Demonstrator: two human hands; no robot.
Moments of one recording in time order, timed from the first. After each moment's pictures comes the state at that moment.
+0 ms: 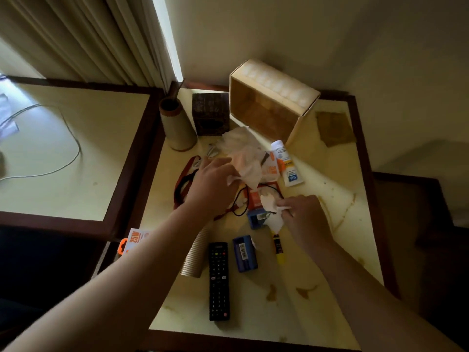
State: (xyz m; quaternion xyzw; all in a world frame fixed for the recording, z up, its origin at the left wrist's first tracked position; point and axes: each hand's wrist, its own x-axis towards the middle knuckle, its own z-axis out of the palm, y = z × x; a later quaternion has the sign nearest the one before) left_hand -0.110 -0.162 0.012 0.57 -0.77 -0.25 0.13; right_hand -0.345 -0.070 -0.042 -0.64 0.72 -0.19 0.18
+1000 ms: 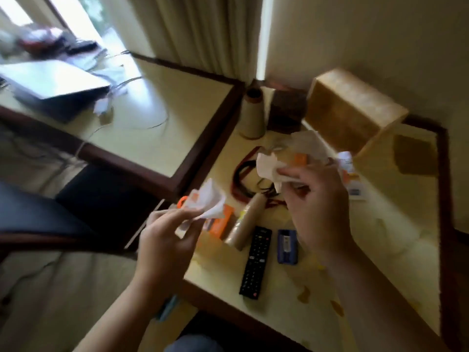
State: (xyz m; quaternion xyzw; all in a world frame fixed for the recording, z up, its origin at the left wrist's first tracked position) left_hand 0.017 0.052 0.057 0.73 -0.54 -0.18 0.38; right_hand -0.218 -0.048 0.085 -0.72 0.54 -0.39 0.16
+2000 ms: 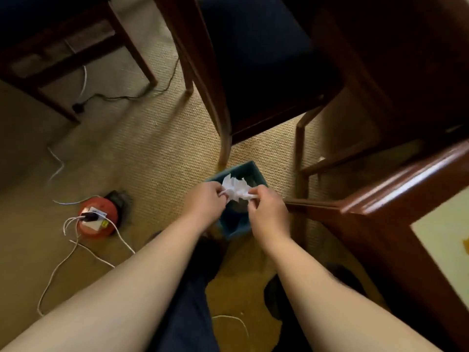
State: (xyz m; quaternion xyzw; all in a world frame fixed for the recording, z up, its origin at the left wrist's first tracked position) left_hand 0.310 0.239 -0.338 0.90 -0.24 -0.35 0.10; right_hand 0.174 0.150 -0.341 -0.80 0.45 0.05 0.39
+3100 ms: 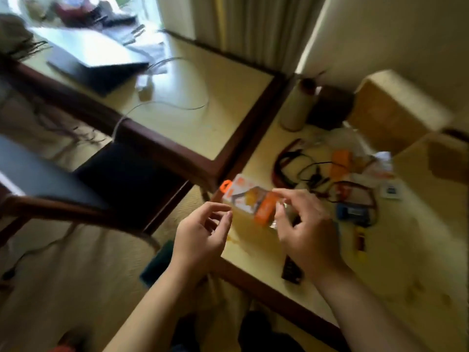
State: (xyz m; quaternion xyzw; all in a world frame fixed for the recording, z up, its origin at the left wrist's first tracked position) left_hand 0.094 0.099 0.020 0.72 -0.46 -0.31 0.42; right_hand -0.104 0.034 0.045 -0.77 0.50 -0.34 0.21
